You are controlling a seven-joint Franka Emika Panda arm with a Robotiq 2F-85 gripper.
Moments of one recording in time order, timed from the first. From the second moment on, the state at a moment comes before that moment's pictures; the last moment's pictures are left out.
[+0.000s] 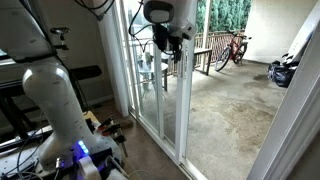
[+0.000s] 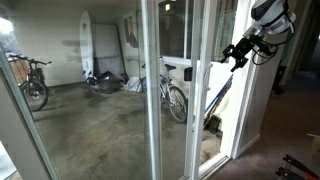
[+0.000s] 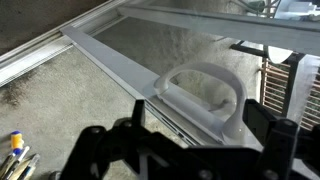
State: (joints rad) arm -0.13 -0.18 -0.19 -2.26 0.69 2.21 -0.17
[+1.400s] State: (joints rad) arm -0.11 0.01 -0.15 -2.09 0.79 2.29 -0.15
